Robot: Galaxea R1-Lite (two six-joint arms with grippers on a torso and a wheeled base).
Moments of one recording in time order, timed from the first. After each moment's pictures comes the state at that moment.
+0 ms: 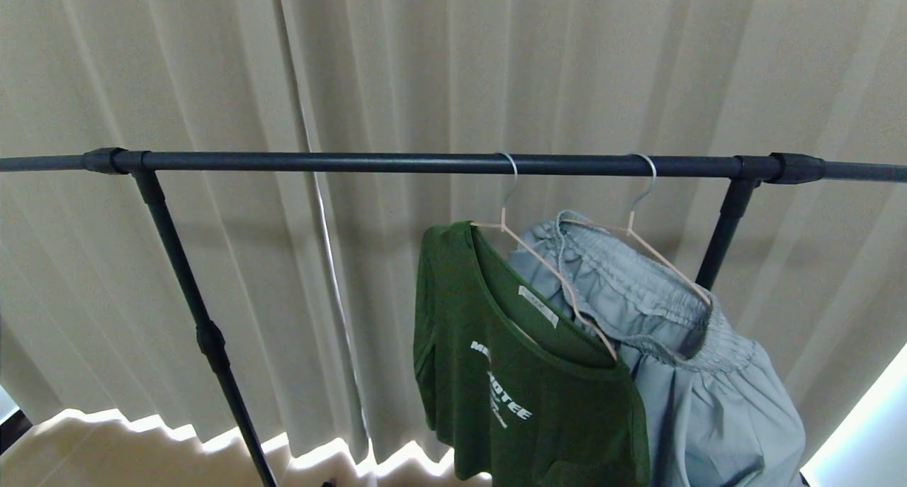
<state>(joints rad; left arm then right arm) 0.00 0.03 0.00 -0.03 0.09 0.09 0.38 0.31 -0.16 0.18 -0.27 0.02</state>
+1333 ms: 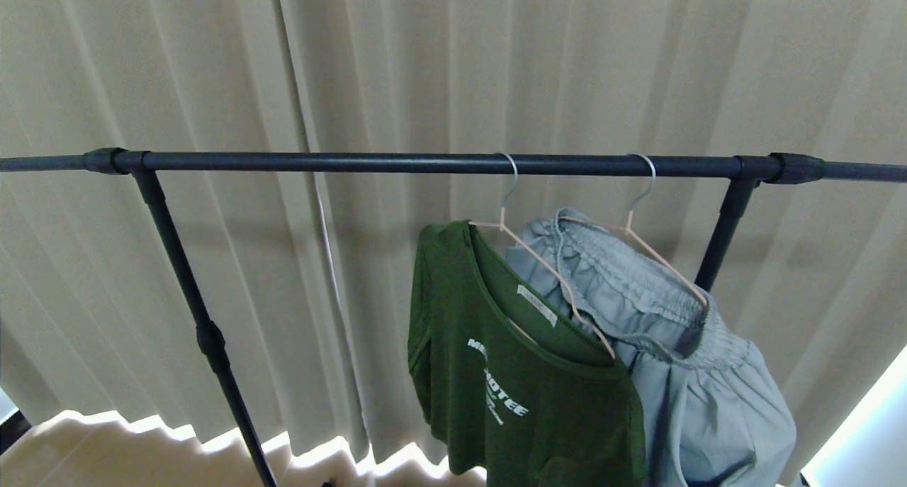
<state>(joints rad) 0.00 0.01 0.00 -0.03 0.08 0.06 0.29 0.01 -0.16 0.30 -0.52 0.06</state>
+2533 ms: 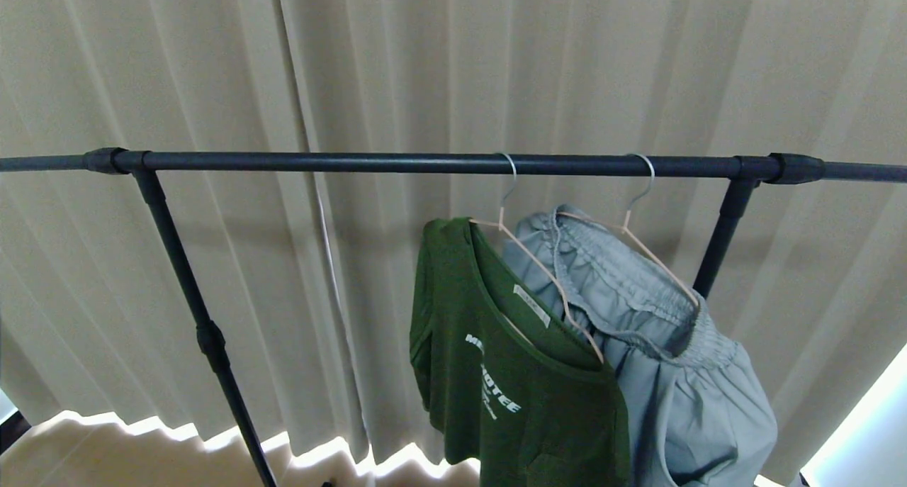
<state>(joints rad) 0.00 0.01 0.00 -0.03 0.08 0.06 0.00 0.00 -0.02 0.05 -0.17 0.04</state>
